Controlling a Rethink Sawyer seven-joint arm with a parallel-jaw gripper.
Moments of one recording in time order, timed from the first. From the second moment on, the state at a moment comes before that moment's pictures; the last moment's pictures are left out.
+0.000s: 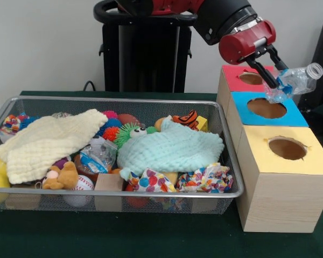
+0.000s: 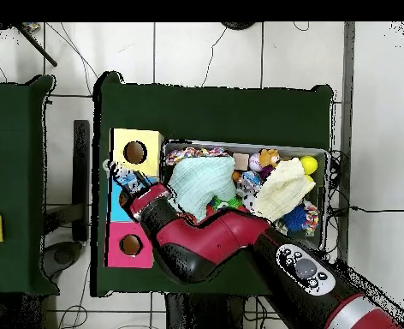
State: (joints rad) arm -0.72 -0.70 0.79 2.12 -0.75 -0.36 1.57
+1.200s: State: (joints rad) arm -0.71 -0.70 0.79 2.15 -0.75 -0.36 1.57
